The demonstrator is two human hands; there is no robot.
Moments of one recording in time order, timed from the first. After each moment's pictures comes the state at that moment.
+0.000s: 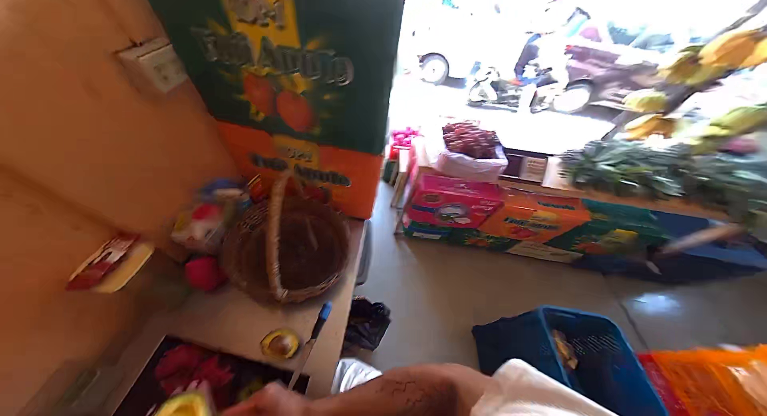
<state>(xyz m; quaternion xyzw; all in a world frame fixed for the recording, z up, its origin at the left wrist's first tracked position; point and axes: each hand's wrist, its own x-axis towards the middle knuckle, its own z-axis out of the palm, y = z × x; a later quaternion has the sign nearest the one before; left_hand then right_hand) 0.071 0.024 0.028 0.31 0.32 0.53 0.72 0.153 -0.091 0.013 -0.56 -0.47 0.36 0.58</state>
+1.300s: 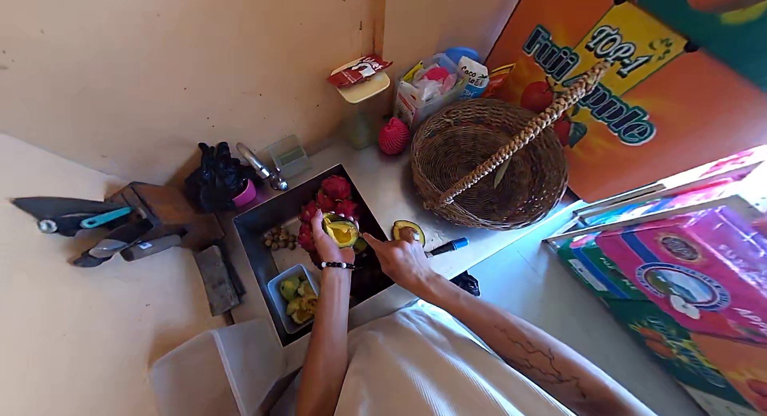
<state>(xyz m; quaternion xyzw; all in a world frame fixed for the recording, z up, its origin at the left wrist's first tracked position) 0.054 0.038 0.023 0.07 0.46 0.55 0.70 0.172 -0.067 0.022 -0.67 -0.69 0.11 0.25</state>
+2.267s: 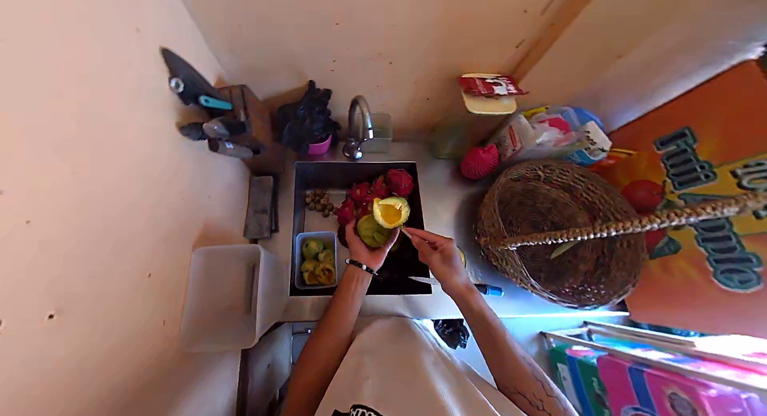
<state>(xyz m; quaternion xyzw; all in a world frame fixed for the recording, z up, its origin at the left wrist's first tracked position) 0.003 0.014 -0.006 -0.16 0.36 0.56 0.73 0.162 -0.027 0.035 -0.57 -0.51 0.51 0.39</state>
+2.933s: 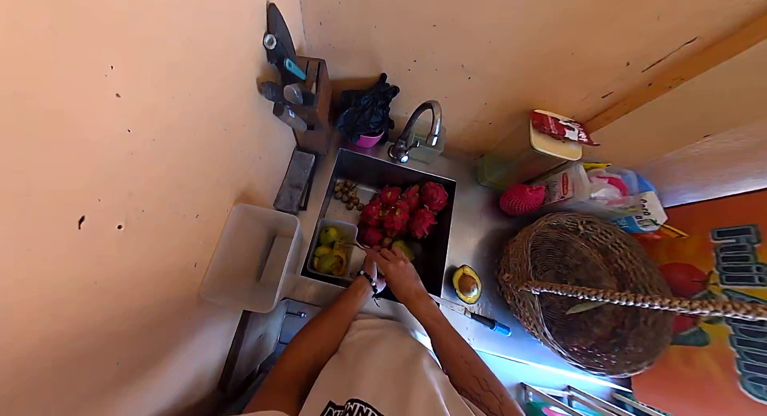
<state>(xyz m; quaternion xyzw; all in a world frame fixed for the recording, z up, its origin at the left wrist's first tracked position) -0.003 -0.035 -0.118 -0.10 0.48 0.48 0.73 0.077 -0.033 -0.042 -0.44 -0.88 0.19 0.08</state>
